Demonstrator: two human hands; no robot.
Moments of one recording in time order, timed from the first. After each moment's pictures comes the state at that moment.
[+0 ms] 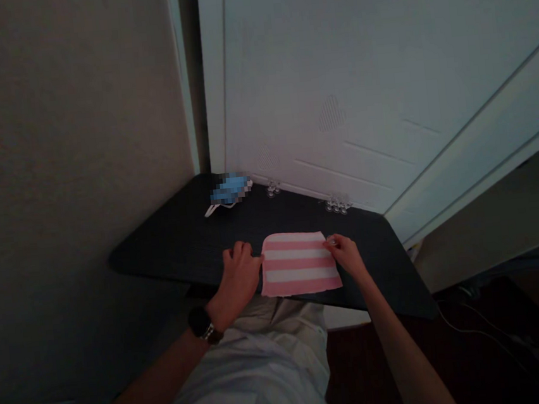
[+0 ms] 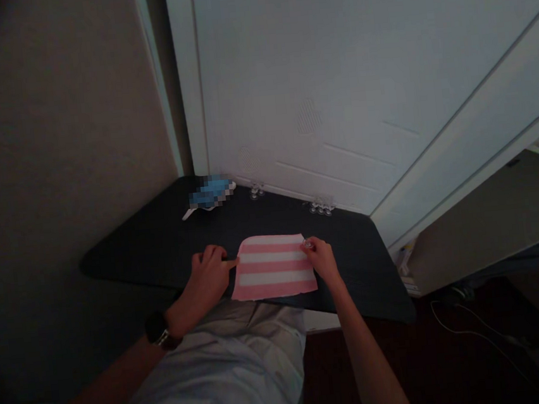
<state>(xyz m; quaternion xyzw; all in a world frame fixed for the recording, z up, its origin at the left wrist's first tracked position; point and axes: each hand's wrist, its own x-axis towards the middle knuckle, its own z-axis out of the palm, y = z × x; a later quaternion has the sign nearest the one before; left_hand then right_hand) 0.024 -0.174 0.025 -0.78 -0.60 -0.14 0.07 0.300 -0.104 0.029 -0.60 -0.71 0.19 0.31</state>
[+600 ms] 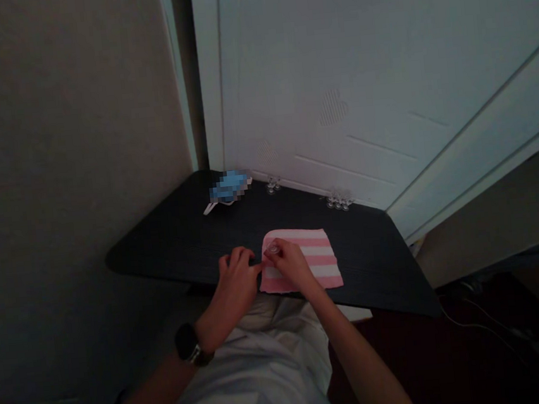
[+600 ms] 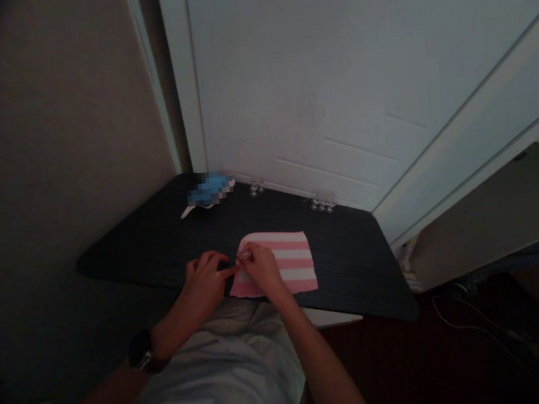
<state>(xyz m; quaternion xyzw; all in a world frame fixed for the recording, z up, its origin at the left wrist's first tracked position) 0.017 -0.189 0.018 -0.79 -0.58 -0.19 0.02 0.164 -0.127 0.023 -0.51 -0.77 0.25 0.28</state>
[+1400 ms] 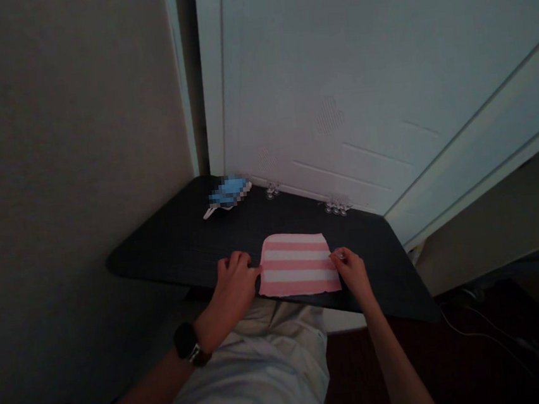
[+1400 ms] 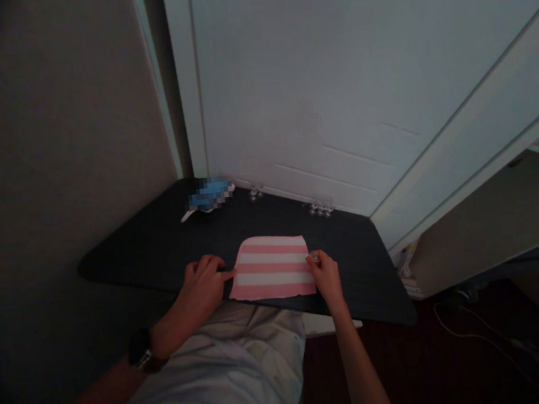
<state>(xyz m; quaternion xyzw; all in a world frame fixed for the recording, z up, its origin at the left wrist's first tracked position) 0.020 -0.189 0.021 -0.80 -0.58 -0.17 0.03 0.309 -0.139 0.016 -0.63 -0.66 0.18 0.36</state>
